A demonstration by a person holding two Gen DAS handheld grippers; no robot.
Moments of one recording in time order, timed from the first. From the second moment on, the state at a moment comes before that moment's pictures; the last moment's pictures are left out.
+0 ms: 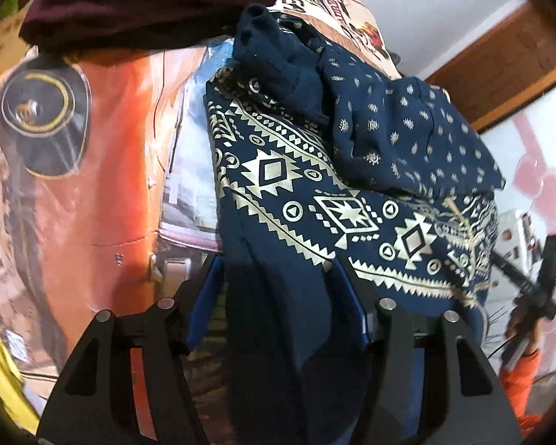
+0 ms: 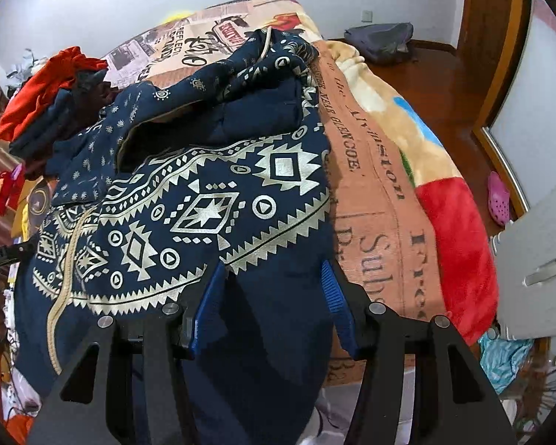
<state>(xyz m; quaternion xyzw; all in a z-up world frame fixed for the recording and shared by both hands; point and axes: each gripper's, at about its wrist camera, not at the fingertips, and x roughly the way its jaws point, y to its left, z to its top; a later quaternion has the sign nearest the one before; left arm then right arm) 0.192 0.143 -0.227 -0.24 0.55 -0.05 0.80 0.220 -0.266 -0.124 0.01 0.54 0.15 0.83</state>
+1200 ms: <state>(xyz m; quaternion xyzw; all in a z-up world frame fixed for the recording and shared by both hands) 0.286 0.137 -0.221 -0.16 0.50 -0.02 0.85 0.283 -0.239 -0.095 0.03 0.43 0.15 0.89</state>
